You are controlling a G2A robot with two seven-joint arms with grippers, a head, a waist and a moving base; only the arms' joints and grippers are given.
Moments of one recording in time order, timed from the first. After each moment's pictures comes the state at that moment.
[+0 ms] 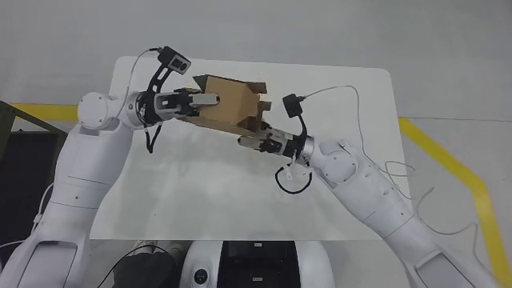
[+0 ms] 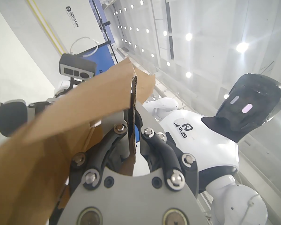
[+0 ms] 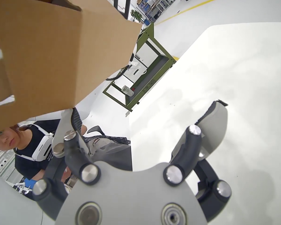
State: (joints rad) left arm 1.01 -0.98 -1.31 -1.44 -0.83 -0.28 -1.38; right arm -0.94 -1.27 0.75 -1.28 -0.09 -0.76 0.35
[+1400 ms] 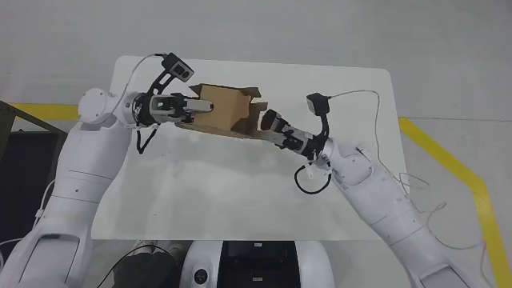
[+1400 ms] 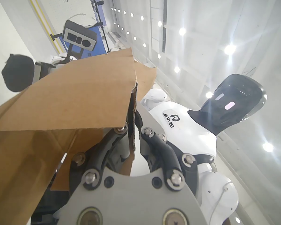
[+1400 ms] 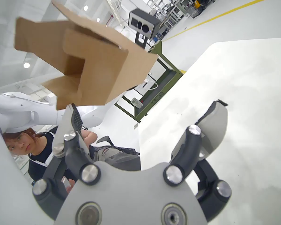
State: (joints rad) left arm 0.96 -0.99 -1.30 -1.34 -0.90 -0.18 -1.54; right arm -1.04 -1.25 0.92 -1.31 0.08 -0.85 0.49
